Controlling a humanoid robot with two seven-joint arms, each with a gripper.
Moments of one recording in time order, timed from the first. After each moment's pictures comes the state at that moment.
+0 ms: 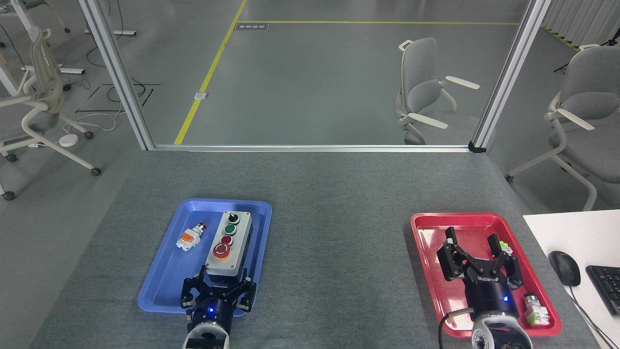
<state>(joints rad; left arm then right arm) -0.22 -0.02 -0.18 -1.06 -1.57 0.22 0.07 -0.09 -0.05 -0.14 -1.45 1.22 -0.13 -0.12</state>
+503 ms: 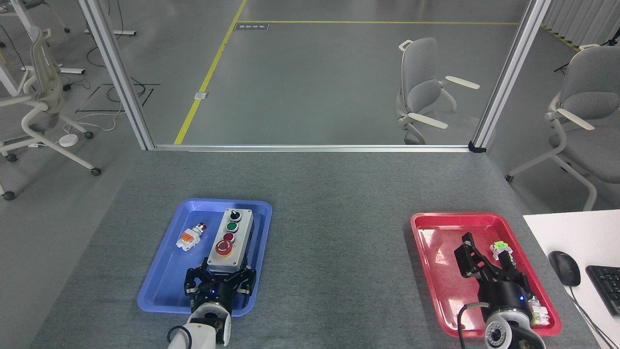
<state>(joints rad) -0.38 -0.02 -0.18 -0.84 -1.47 0.21 0.06 -0.10 -0.07 -0.17 -1.46 1.00 0.02 0.13</state>
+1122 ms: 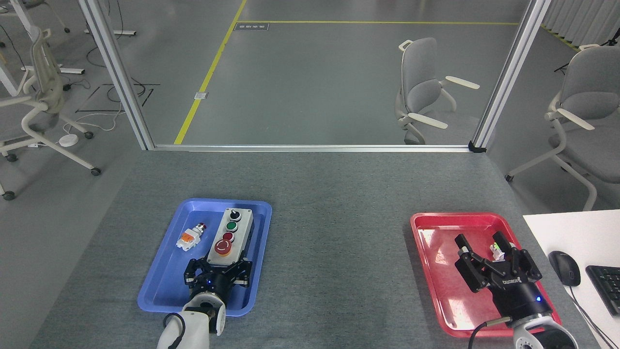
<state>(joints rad) -0.44 0.01 -0.18 -0.78 -1.42 0.11 0.06 -0.10 -0.15 -0.27 -1.41 1.16 -0.53 -0.03</state>
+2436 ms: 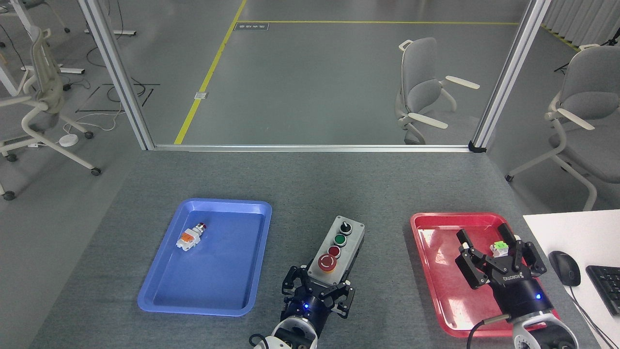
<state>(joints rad) -0.39 -0.14 -0.70 -0.97 -1.31 0.26 0.07 -0.11 -0.15 -0.27 -1.41 1.27 -0.52 -0.11</state>
